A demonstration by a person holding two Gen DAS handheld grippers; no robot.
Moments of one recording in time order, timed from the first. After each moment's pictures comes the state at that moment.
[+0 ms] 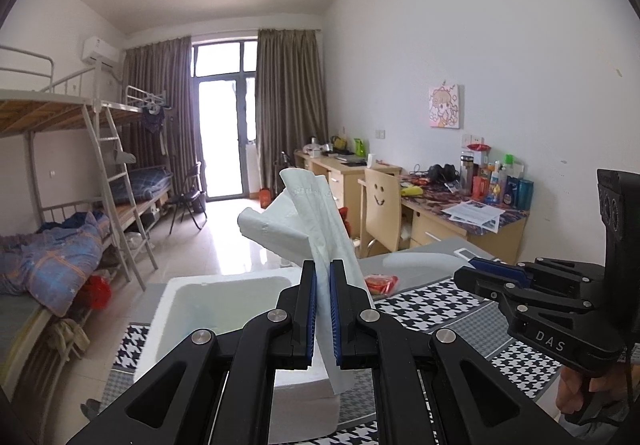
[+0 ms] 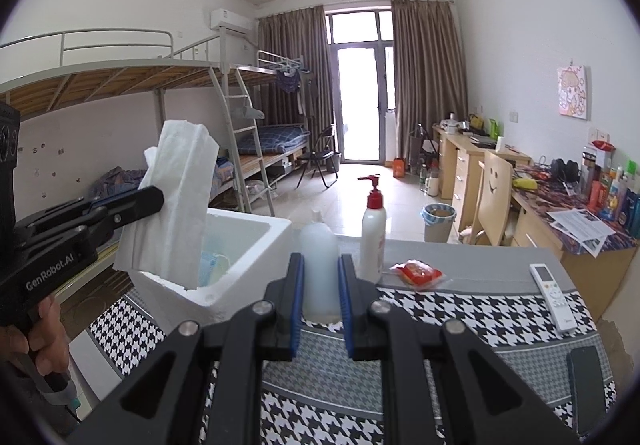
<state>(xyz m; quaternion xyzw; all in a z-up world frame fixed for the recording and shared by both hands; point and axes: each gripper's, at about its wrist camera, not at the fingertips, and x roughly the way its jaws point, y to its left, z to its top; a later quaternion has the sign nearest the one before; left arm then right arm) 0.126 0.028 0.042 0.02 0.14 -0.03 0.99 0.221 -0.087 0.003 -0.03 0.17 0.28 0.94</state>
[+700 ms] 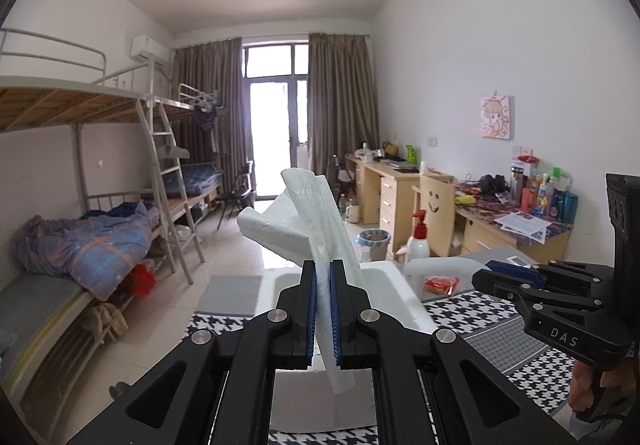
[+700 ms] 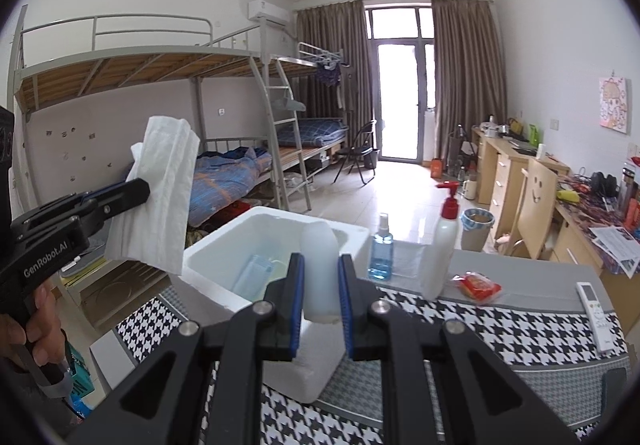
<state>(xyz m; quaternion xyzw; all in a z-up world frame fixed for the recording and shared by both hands) 0.097 0.086 0.043 0.00 0.13 0.07 0.99 0.219 -0.021 0.008 -0.05 0.18 0.35 0.92</state>
